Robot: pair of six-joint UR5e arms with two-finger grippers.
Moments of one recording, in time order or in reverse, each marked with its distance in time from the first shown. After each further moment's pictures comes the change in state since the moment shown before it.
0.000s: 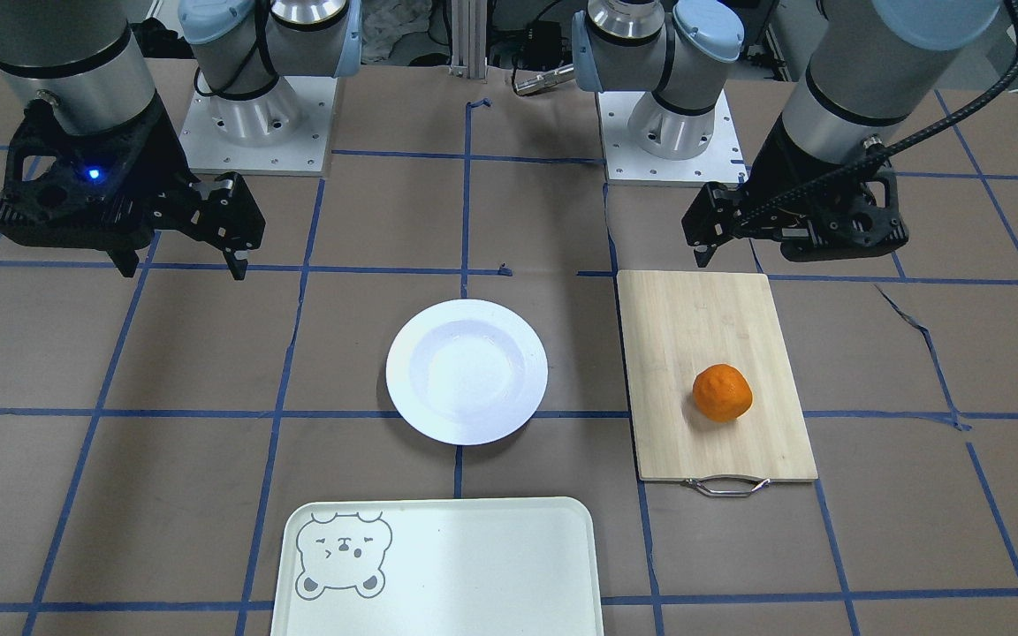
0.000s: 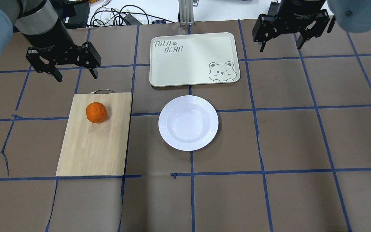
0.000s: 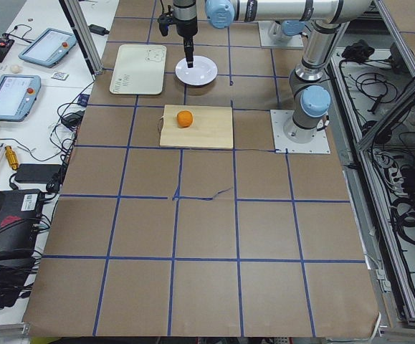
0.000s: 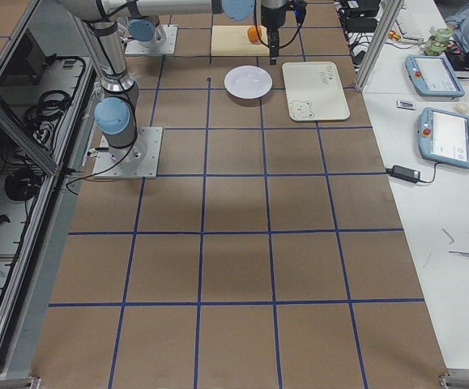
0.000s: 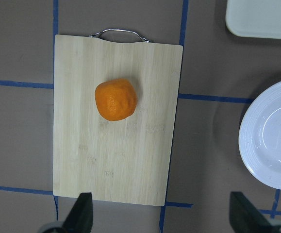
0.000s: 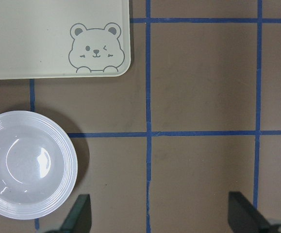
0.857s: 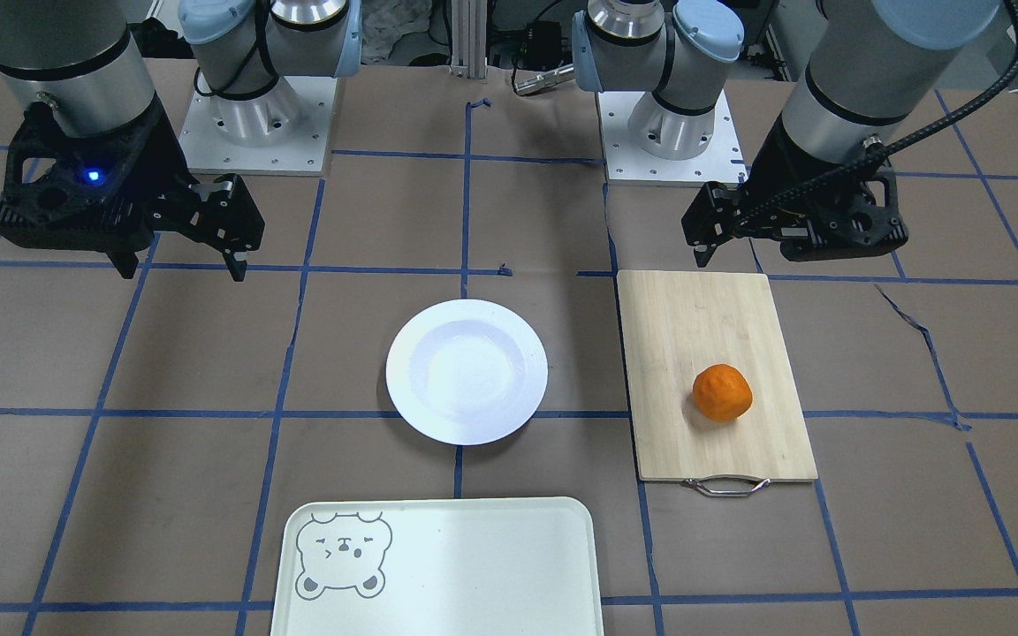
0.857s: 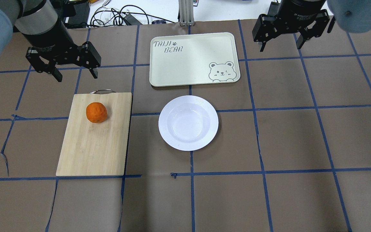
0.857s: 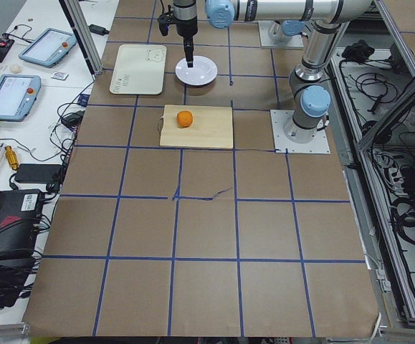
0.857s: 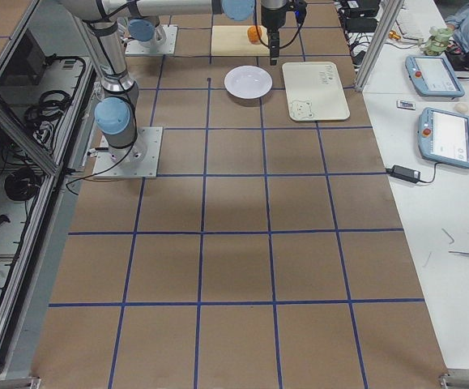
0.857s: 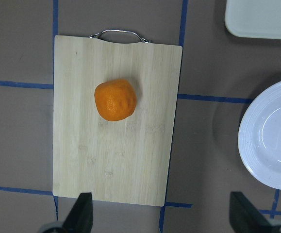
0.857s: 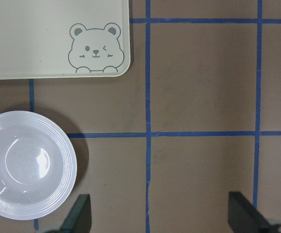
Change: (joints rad) left arm 0.000 0.000 0.000 0.001 0.000 0.001; right arm -0.001 0.001 0.001 -0.002 -0.001 -0.004
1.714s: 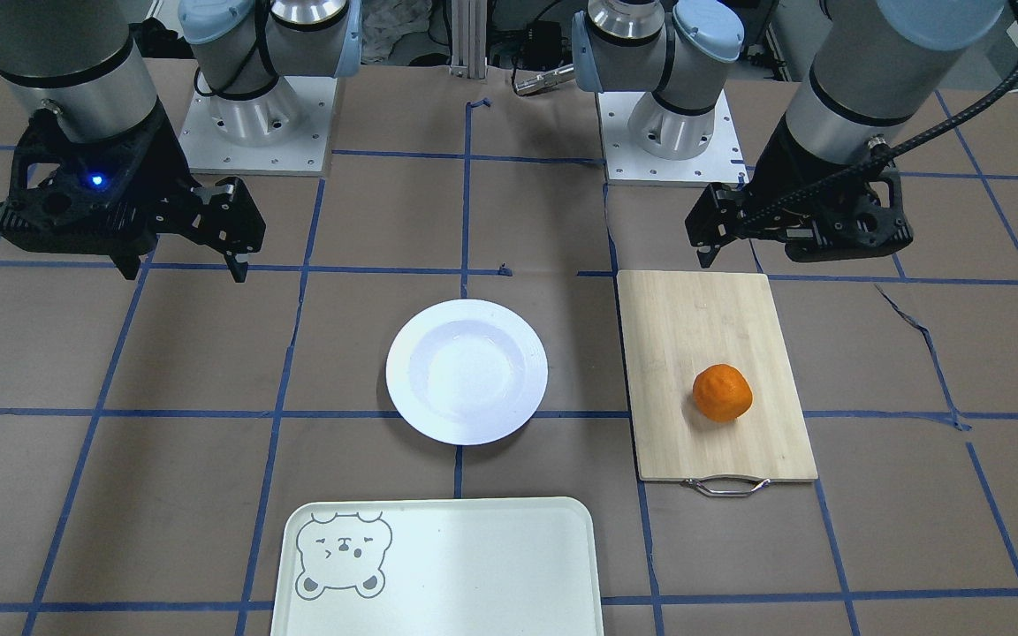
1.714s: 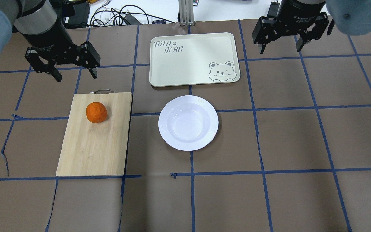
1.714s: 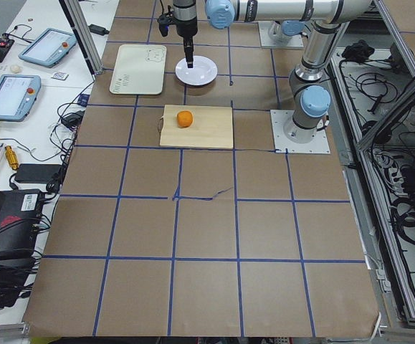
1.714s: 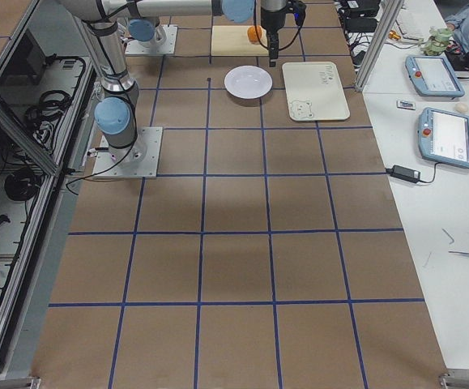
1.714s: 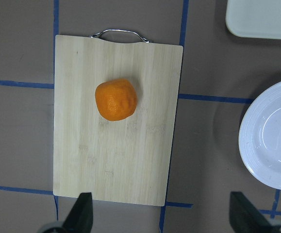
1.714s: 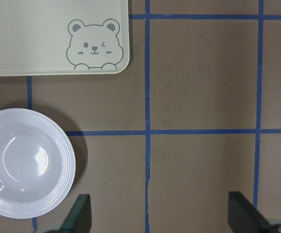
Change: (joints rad) left arm 0.011 -0.002 0.000 0.000 0.002 -0.003; right arm -0.002 -0.001 0.012 -0.003 -0.001 -0.001
